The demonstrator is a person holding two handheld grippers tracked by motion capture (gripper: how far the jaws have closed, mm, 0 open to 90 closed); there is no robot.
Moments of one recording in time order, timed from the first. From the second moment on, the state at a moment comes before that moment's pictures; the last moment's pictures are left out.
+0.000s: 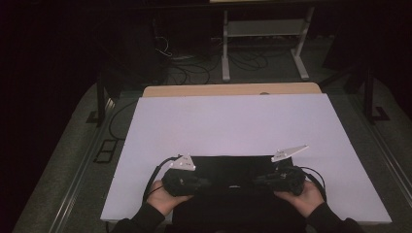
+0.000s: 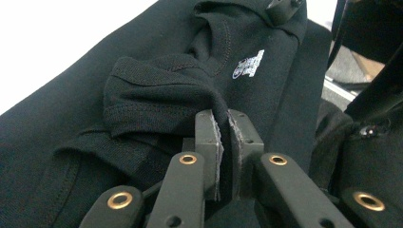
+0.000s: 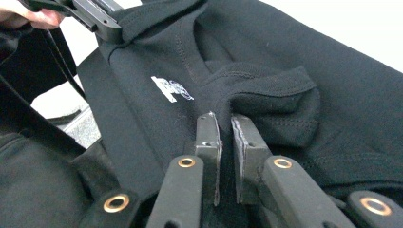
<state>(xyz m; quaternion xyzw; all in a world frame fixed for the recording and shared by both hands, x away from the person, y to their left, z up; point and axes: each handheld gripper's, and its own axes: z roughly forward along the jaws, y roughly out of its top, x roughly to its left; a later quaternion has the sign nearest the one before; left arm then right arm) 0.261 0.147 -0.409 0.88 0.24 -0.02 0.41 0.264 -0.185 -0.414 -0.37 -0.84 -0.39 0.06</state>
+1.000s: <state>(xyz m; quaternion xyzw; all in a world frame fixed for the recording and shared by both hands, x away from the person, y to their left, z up) 0.262 0.160 -0.414 0.88 0.24 -0.01 0.40 0.261 -0.205 -0.412 -0.40 -0.83 -0.39 0.04</state>
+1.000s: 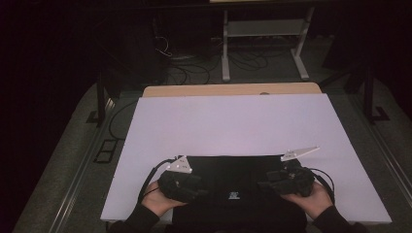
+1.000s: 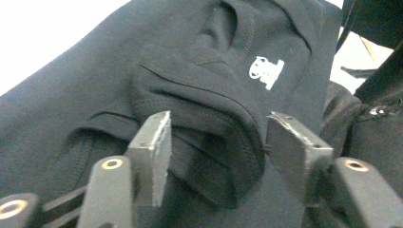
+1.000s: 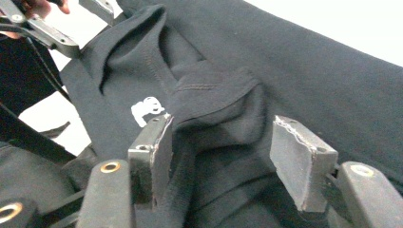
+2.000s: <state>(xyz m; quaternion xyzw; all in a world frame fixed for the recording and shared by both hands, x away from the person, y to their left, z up) 0.288 0.173 -0.409 0.85 0.29 0.00 0.45 0.285 -0.223 -0.399 -0.38 -0.83 -0.41 -0.02</state>
